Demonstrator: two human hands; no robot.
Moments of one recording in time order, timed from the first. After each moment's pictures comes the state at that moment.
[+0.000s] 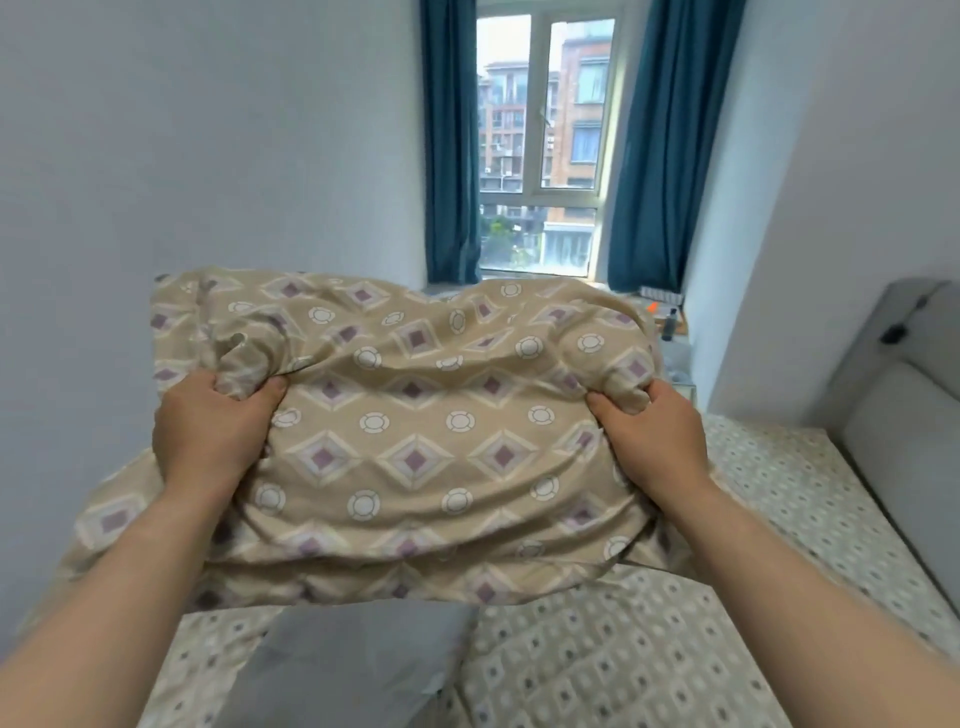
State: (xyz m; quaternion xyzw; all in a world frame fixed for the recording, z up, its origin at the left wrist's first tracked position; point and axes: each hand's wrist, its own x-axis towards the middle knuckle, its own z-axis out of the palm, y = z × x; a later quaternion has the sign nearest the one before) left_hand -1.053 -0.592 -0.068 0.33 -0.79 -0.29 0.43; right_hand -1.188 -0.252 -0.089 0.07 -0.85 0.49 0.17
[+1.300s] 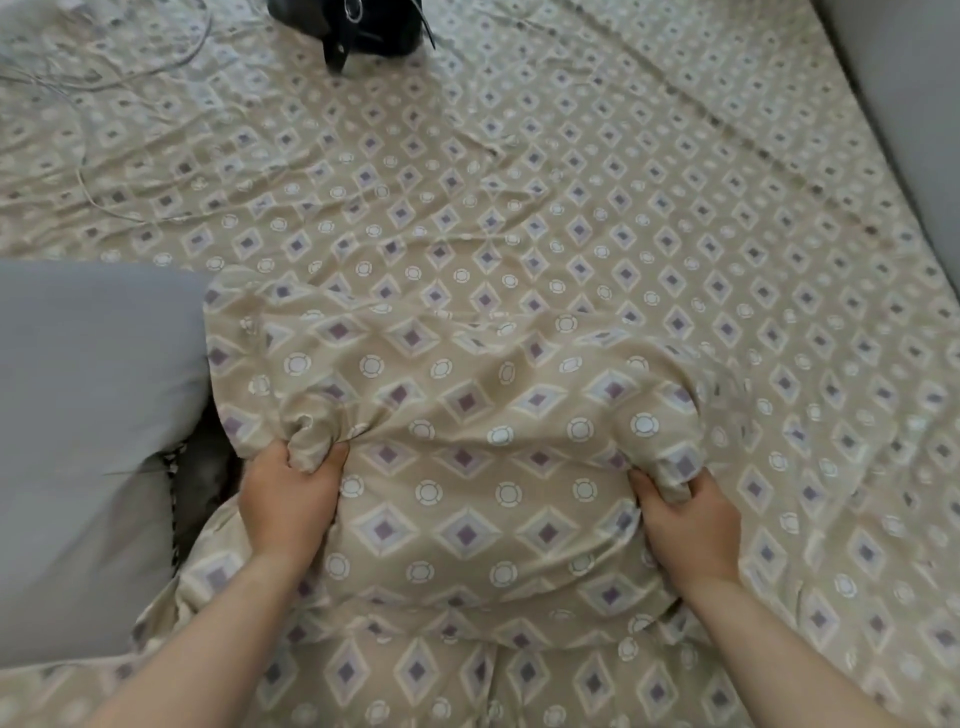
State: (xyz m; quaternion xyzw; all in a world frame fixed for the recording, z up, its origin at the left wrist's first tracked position) left_hand -1.126 -0.363 -0.687 0.38 -0.84 -0.38 0.04; right_hand -1.119 -0.019 -0.670 -0.29 -0.88 0.38 -0.02
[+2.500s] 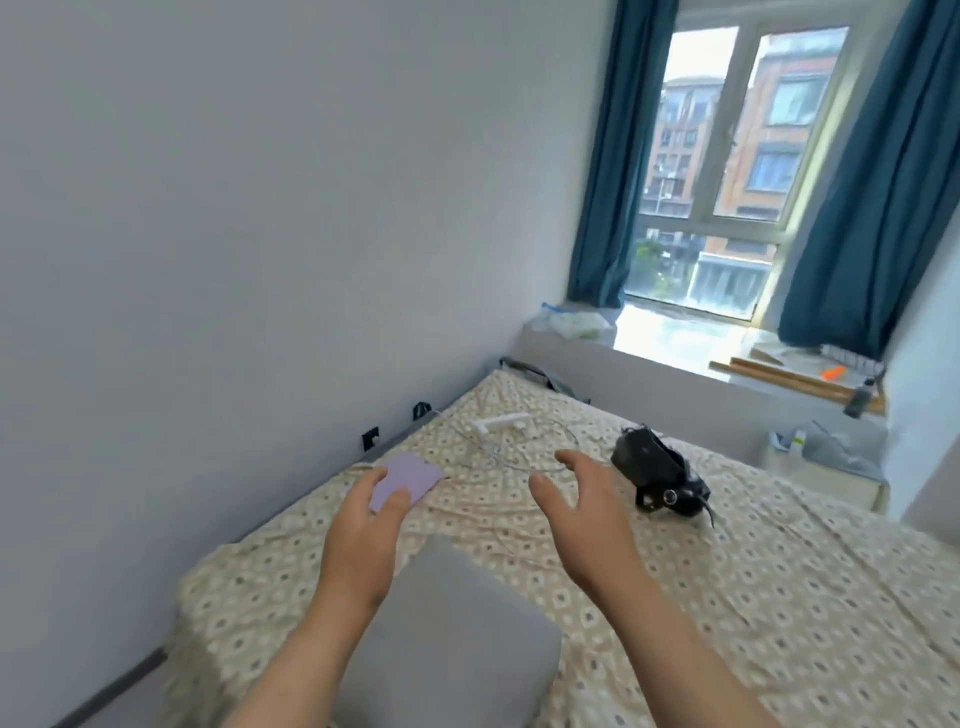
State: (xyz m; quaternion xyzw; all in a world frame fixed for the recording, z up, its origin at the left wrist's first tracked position) left_hand -1.000 -0.563 -0.163 0.32 -0.71 -0.52 0.36; right_hand -1.137 -0.410 -0.146 0.30 -0.81 0.50 -0.02
